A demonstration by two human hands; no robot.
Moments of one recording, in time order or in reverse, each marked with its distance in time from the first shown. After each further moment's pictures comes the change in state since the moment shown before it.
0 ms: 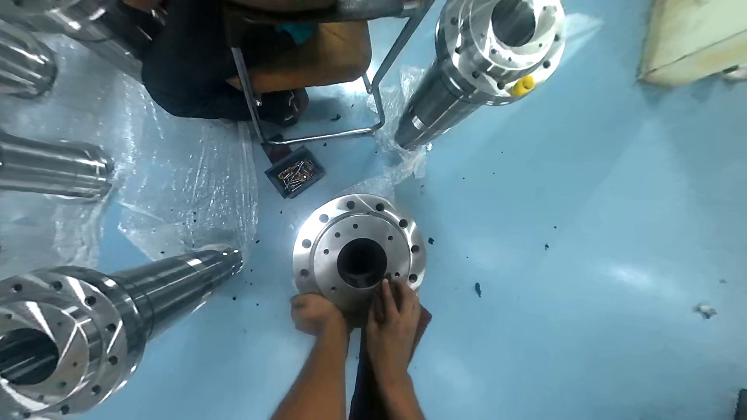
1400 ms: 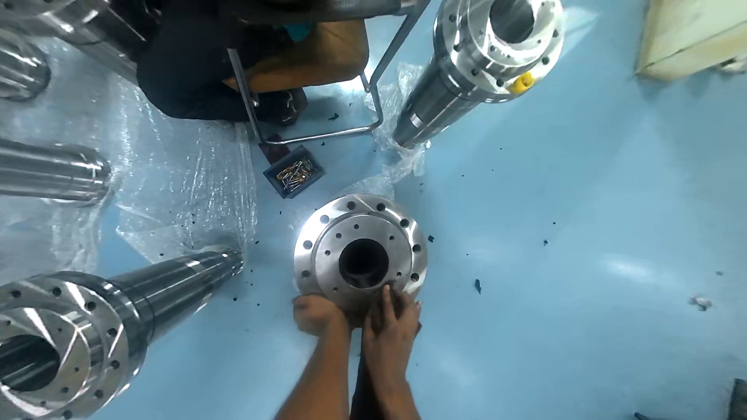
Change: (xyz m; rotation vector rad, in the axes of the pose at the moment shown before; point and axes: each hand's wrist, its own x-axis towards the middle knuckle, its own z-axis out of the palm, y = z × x) left_hand -0.001 0.000 0.002 0.032 0.000 -0.006; right_hand -0.011 -0.006 0.001 -0.030 -0.010 0.051
